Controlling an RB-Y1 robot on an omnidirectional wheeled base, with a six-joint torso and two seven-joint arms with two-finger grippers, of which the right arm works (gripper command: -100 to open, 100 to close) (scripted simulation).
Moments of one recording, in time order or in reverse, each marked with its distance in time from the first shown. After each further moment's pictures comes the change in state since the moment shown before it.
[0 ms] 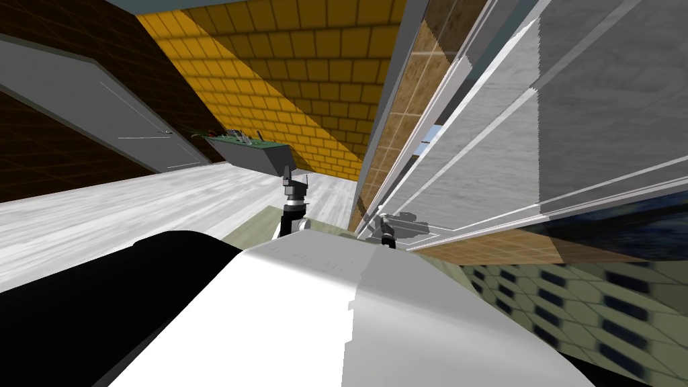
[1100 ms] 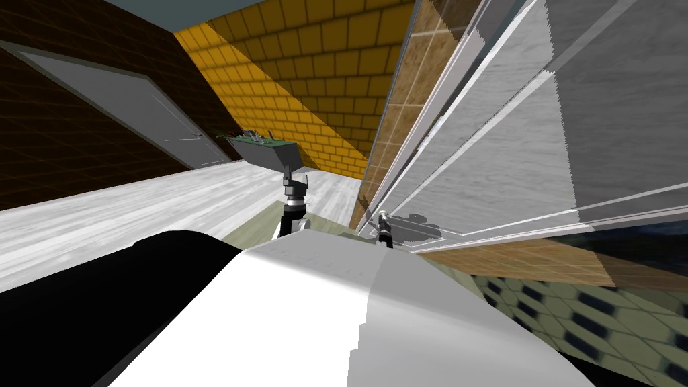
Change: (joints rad) arm -0.008 0.028 0.035 -0.043 -0.022 0.005 -0.109
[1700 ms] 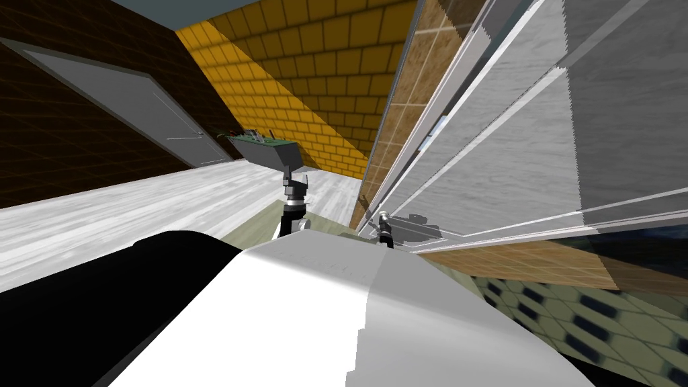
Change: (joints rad) arm 0.015 -0.010 0.010 -0.003 -0.002 -0.015 -0.027
